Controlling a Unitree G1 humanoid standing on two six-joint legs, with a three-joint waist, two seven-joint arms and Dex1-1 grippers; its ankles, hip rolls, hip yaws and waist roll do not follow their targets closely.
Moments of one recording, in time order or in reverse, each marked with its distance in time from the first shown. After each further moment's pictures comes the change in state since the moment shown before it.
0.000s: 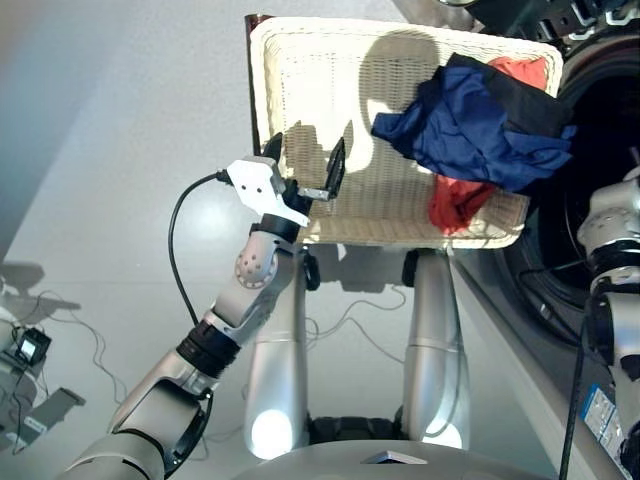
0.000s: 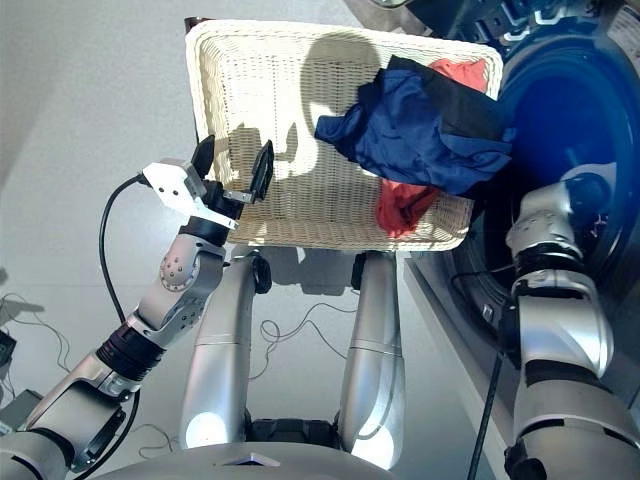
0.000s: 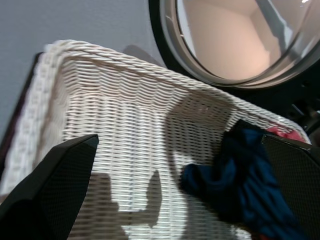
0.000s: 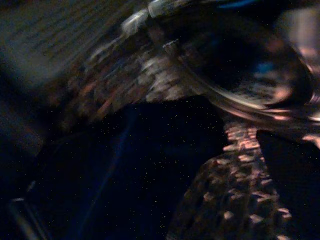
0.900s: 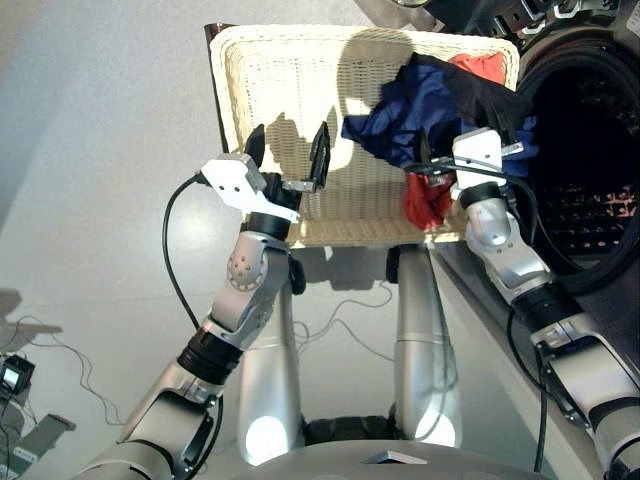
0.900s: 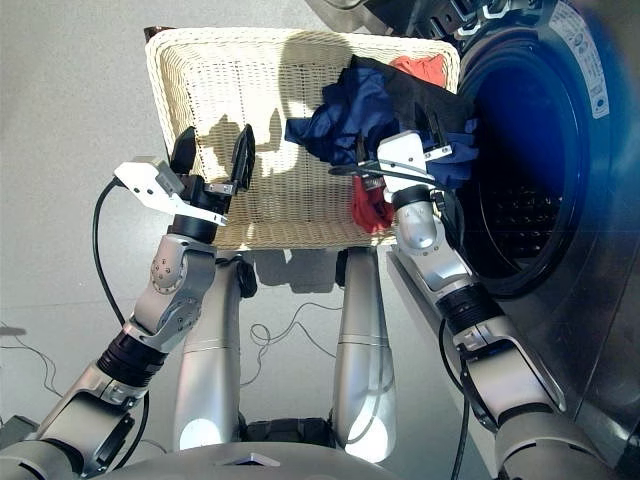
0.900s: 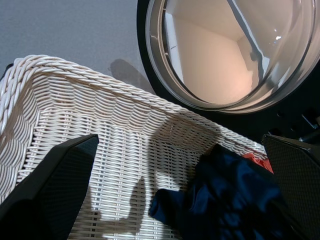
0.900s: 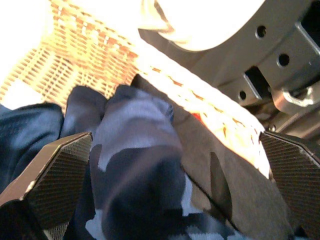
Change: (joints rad) left arm 0.052 -0.036 0.092 -0.070 0.010 0.000 -0.035; right arm 0.120 0.099 0.354 -0.519 -0.683 0.126 0.213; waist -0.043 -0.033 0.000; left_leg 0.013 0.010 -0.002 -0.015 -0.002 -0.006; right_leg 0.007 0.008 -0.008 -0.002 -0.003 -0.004
